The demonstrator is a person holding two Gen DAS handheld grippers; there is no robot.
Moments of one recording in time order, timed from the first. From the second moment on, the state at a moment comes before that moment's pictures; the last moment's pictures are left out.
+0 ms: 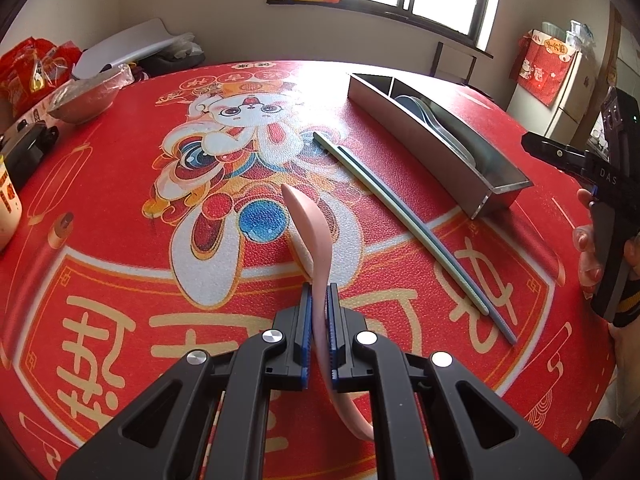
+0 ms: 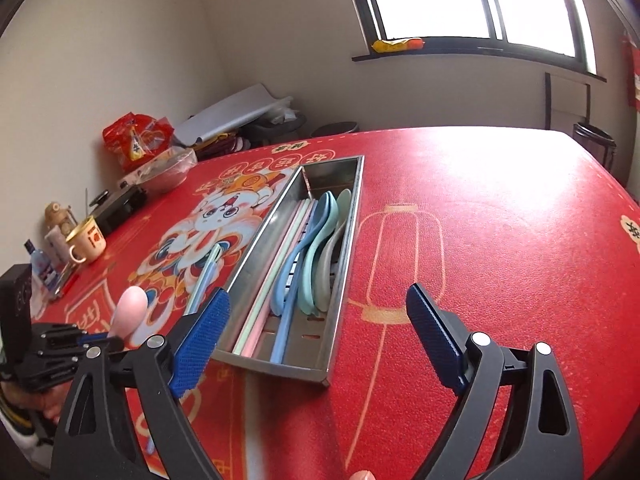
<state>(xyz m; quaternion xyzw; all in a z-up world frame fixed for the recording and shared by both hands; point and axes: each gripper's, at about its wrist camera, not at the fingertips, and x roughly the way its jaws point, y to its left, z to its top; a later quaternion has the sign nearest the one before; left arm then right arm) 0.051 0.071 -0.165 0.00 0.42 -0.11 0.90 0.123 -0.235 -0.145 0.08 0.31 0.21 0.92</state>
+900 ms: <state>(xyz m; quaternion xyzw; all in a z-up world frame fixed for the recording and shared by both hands) 0.150 -0.060 -0.113 0.03 0.41 -0.16 0.90 0.130 -0.280 -0.155 0.20 0.30 0.17 0.92</state>
